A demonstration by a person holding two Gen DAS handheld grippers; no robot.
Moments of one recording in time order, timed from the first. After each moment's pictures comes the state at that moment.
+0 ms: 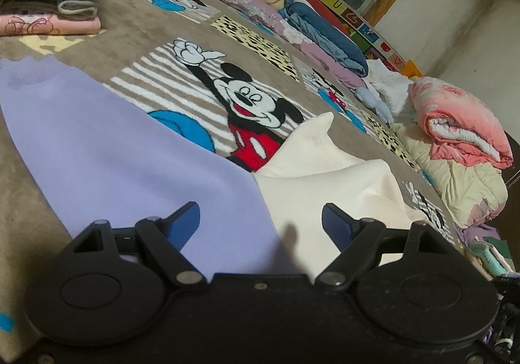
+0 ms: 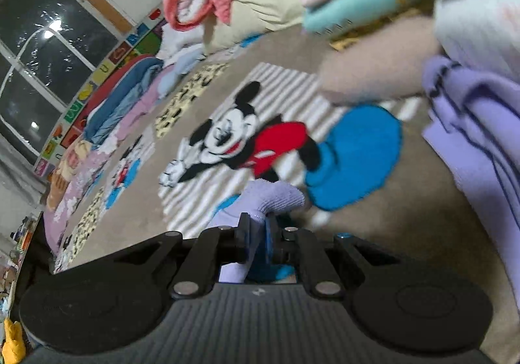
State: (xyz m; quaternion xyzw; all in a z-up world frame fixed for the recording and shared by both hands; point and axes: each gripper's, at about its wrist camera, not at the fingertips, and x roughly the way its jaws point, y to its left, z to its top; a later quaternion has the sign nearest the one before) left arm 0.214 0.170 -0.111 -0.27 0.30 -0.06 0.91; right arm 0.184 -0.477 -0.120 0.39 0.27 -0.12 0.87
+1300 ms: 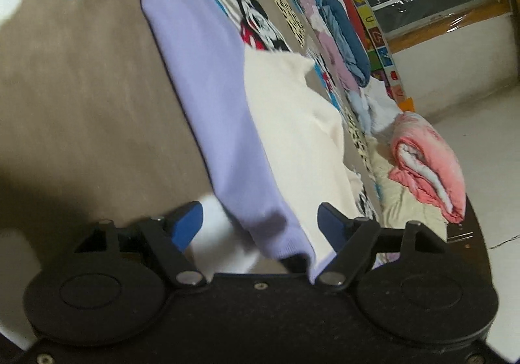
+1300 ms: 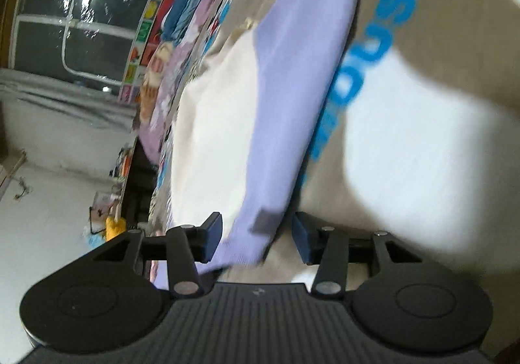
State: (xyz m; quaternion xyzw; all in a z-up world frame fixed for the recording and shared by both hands) left arm 0.081 0.109 -0.125 -0.48 0.33 -0.06 0.81; right arm 0.074 -0.245 -0.167 0.53 0.34 0.10 0.77
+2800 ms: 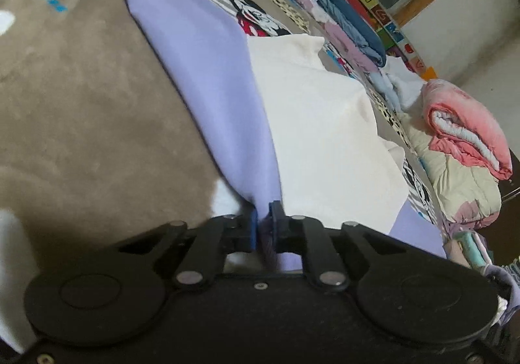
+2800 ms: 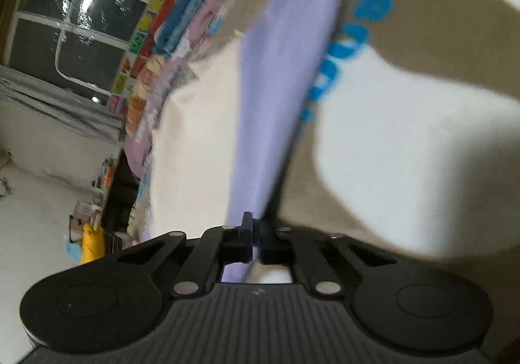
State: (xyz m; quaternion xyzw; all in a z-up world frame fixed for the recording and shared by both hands) left arm 0.070 0.079 -0.137 -0.34 0.34 -0.01 0.88; right arm 0.065 -0.244 -0.175 0.50 0.33 0.06 0.80
